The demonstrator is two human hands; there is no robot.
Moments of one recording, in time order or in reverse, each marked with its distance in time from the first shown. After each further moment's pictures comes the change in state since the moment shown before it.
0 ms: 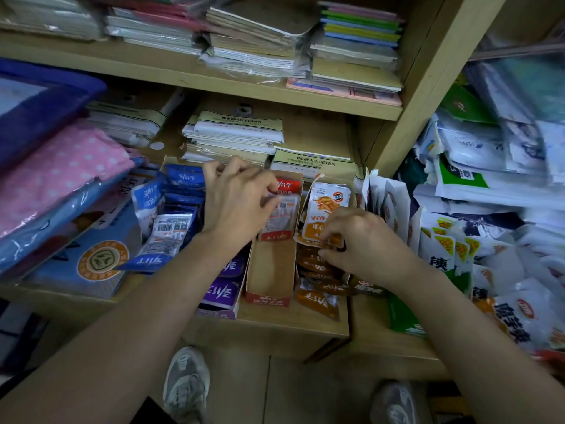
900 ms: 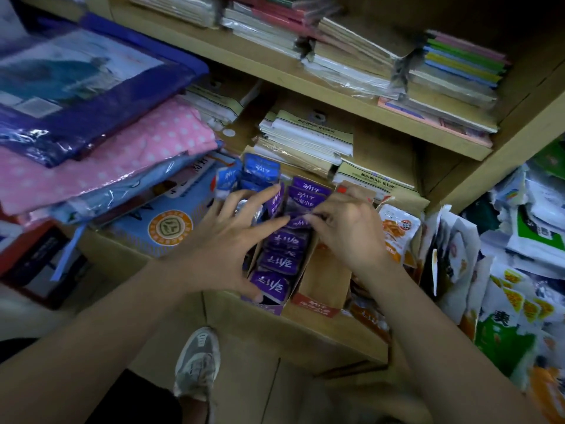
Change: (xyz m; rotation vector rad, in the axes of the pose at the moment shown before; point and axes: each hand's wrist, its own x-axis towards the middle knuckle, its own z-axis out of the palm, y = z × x) left_hand -0.098 -0.078 -0.068 0.053 -0.524 0.047; right_hand 0.088 -0.071 0.051 -0.104 0.279 -0.148
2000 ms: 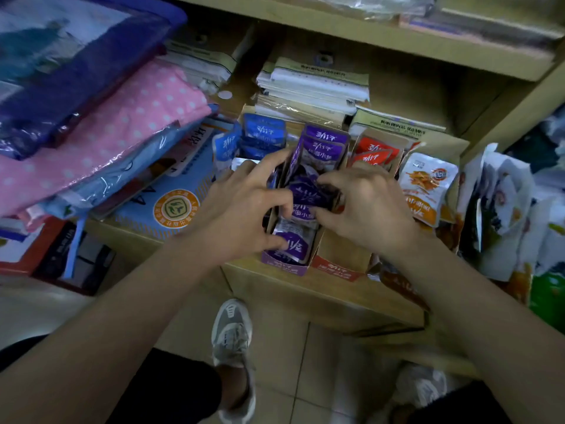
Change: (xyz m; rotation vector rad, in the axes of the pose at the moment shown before) left_hand 0.017 -0.001 0.003 -0.121 0.066 0.024; right_hand -0.019 -0.008 0.010 0.033 -0.081 -0.048
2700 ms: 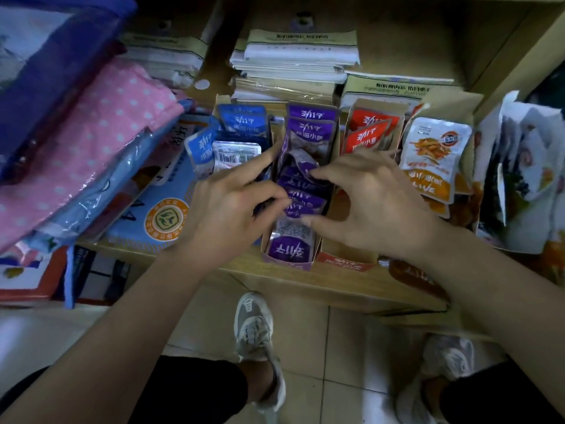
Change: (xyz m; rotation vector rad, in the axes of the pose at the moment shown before) left_hand 0.013 -0.012 0.020 -0.118 0.306 0.179; right_hand -0.014 0.002 -0.001 0.113 -0.088 0.034
